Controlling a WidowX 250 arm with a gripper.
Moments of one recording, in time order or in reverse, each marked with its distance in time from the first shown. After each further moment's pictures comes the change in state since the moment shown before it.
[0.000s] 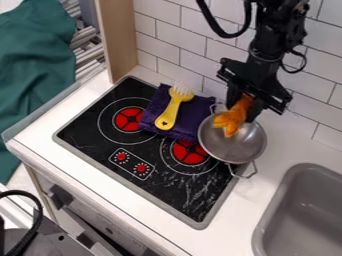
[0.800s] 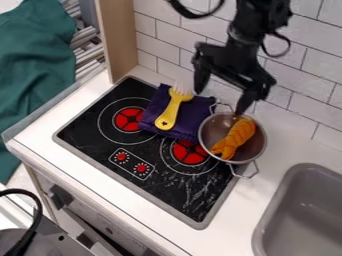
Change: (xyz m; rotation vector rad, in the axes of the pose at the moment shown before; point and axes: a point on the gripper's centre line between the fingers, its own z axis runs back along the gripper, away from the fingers) arm -0.033 0.015 0.048 0.061 -0.033 0.111
